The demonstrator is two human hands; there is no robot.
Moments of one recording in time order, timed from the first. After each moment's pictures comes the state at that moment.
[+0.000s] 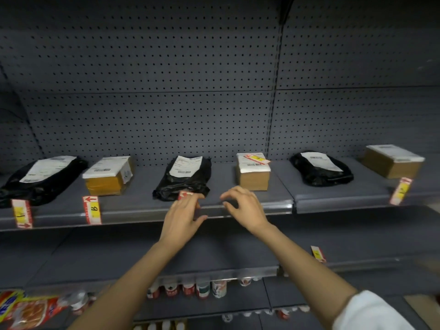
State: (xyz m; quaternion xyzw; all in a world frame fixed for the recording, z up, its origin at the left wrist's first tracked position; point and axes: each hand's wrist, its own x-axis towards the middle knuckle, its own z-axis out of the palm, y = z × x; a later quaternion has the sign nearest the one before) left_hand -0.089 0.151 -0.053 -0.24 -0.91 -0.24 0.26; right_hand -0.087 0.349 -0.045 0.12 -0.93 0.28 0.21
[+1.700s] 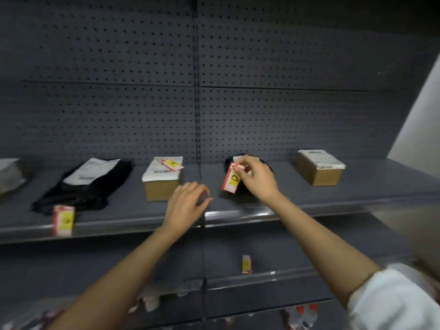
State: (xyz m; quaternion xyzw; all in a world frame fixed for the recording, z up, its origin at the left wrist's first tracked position) left_hand -0.111 0.421 -0.030 -0.30 -0.88 -0.22 0.28; right_hand -0.088 0.625 0.027 0.05 -0.90 0.31 0.29
